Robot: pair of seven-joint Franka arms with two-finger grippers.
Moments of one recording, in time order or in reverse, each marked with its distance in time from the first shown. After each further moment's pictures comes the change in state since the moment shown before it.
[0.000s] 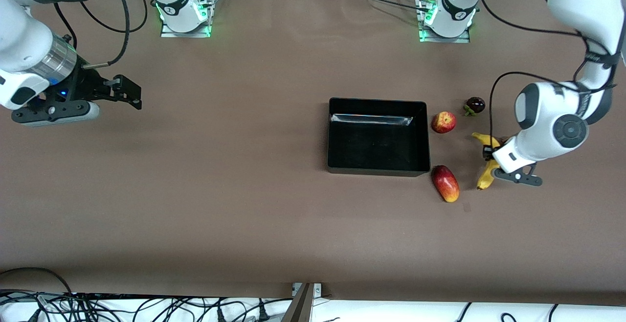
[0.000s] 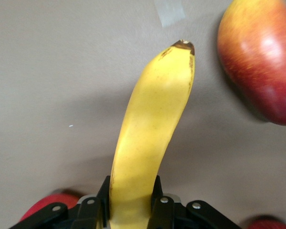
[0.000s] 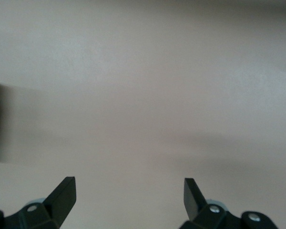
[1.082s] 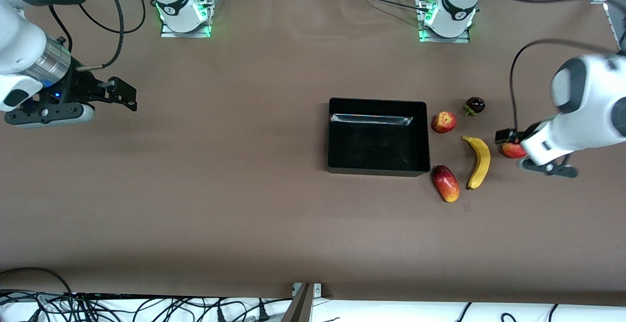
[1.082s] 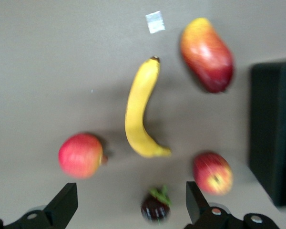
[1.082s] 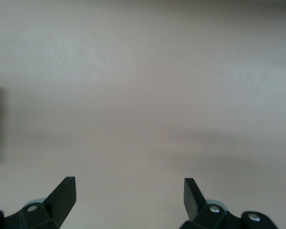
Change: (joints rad) left arm -0.017 -0.212 -0.010 0.244 -0.067 -0.552 -0.004; right arm -0.001 0.016 -0.018 -0.001 -0.001 -0.005 -0.002
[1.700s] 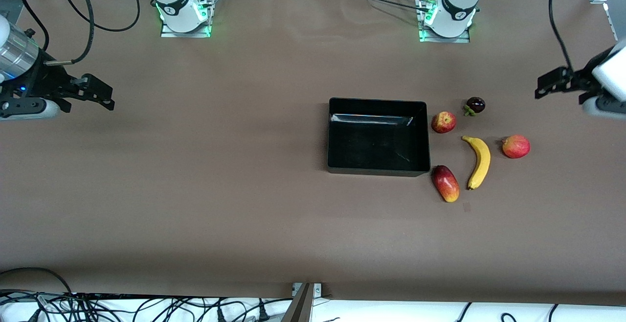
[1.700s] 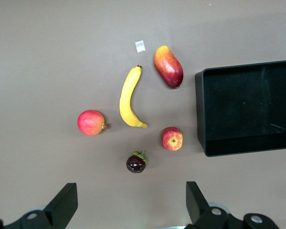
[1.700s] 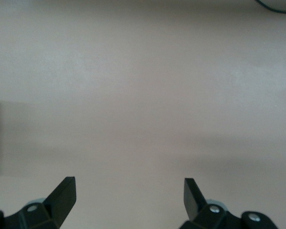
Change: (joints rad) left arm -0.106 -0.199 0.081 0.224 -0.051 -0.306 -0.061; right arm -0.001 -0.034 -0.061 0.009 0.000 0.000 -0.001
